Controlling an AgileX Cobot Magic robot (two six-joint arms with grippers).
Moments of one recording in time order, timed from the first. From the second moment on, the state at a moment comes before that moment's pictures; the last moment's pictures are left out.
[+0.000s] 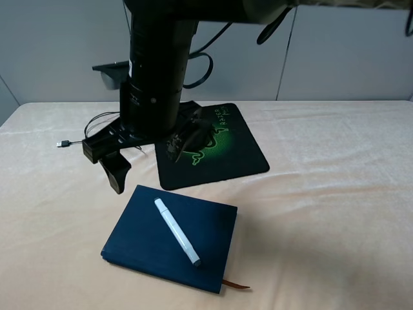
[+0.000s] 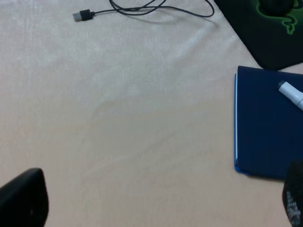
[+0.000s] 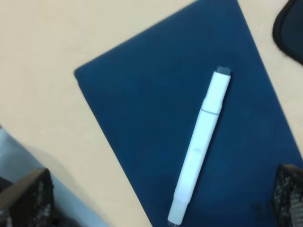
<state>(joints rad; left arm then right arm) -0.05 0.00 -0.49 -0.04 1.06 0.04 0.95 2.02 -1.81 0.20 1.21 0.10</state>
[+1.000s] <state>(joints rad) -0.05 0.00 -0.49 -0.04 1.06 0.04 0.95 1.37 -1.40 0.08 1.22 0.03</state>
